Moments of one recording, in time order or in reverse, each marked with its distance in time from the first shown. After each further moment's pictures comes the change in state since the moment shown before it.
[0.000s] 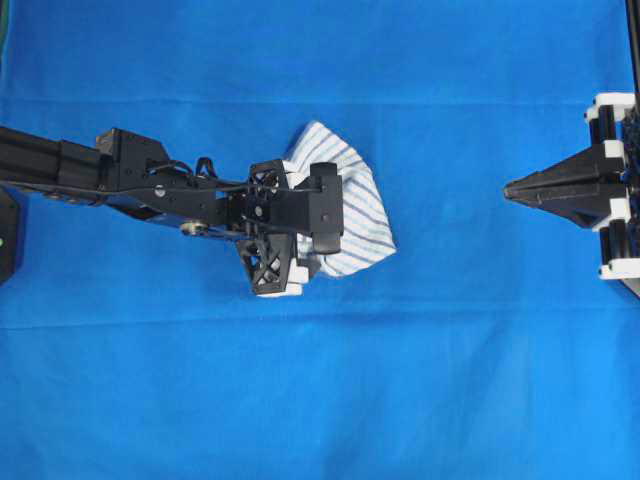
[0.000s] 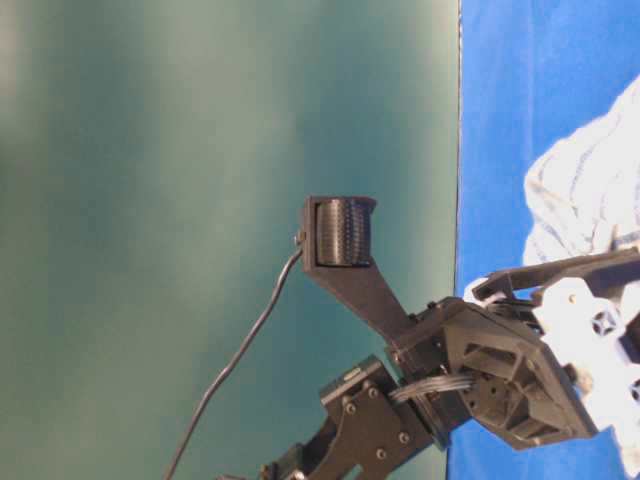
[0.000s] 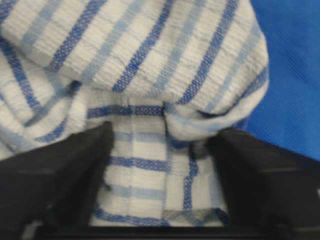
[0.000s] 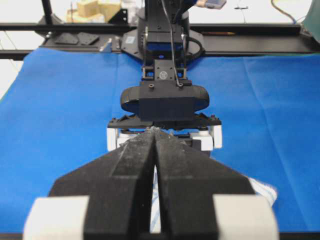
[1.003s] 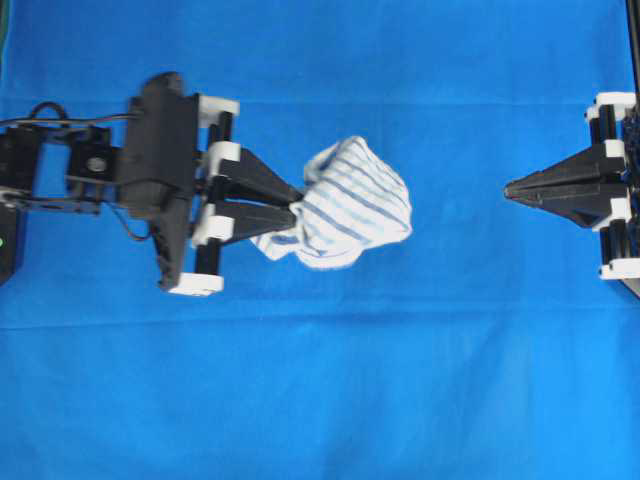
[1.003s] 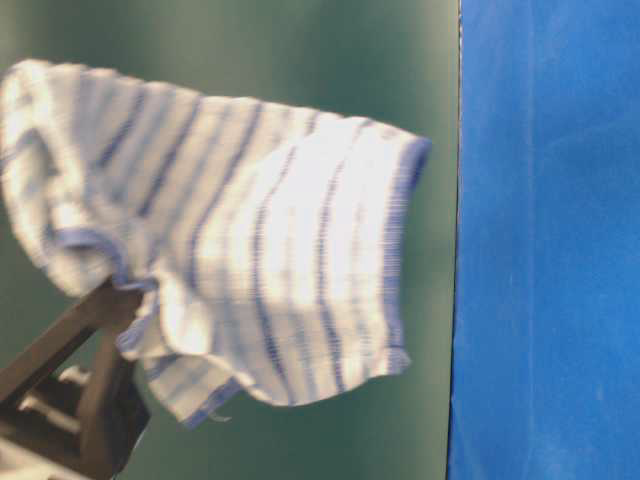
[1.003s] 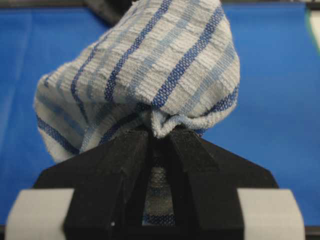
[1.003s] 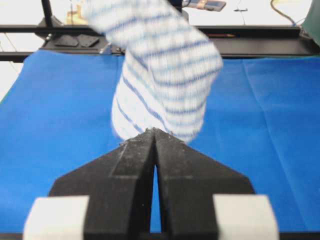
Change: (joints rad) left arm -0.069 -0.604 0.110 0.000 -0.202 0.002; right arm -0.002 0.003 0.000 0.000 -0.011 0.000
